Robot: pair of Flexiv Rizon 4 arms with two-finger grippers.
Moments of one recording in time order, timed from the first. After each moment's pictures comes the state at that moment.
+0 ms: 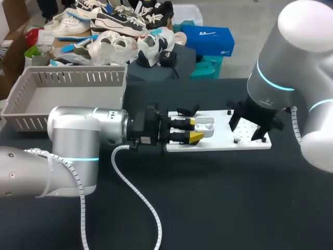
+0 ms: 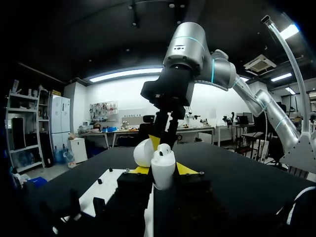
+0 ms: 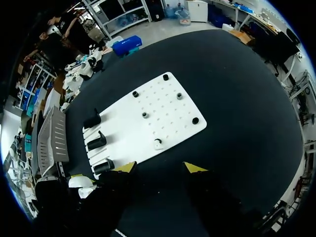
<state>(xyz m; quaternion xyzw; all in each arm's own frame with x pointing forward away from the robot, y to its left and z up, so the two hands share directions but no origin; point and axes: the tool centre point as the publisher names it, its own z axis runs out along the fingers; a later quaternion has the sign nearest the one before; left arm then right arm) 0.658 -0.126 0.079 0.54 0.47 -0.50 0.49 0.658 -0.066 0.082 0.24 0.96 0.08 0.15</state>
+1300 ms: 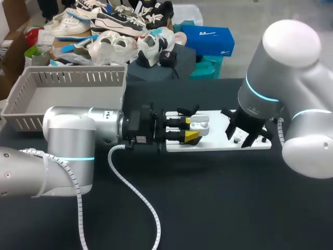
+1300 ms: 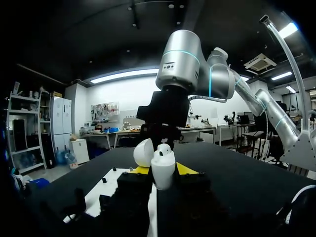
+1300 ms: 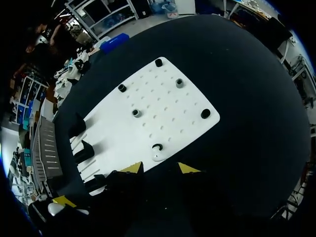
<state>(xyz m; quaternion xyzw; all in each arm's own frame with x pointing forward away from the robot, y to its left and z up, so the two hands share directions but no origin) 0.662 -0.116 0.080 0.54 0.47 -0.49 0.50 0.675 -0.059 0.032 0.29 0.95 0.08 0.13</state>
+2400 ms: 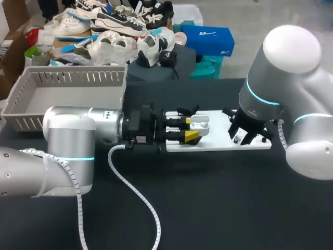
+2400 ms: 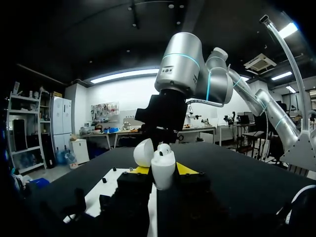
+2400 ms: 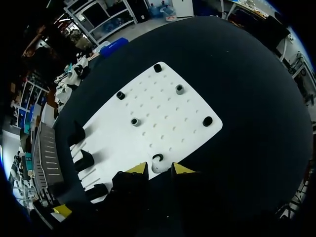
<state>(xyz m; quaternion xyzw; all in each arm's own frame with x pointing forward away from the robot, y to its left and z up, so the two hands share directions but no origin) 0.662 -0.116 0.080 0.54 0.47 -0.49 0.50 0.687 -0.064 0.027 0.29 0.94 0.08 0.14</state>
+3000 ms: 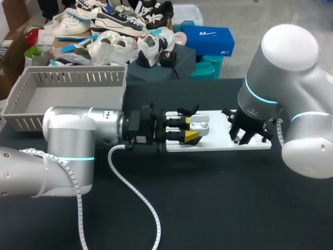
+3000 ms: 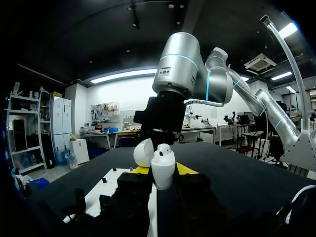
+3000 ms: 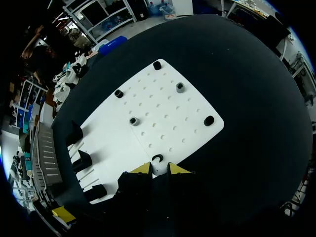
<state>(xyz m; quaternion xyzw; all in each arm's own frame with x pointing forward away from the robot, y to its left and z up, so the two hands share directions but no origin) 0.662 -0.116 0.080 0.54 0.47 -0.49 0.50 0.688 -0.063 0.023 0.30 0.94 0.08 0.14</state>
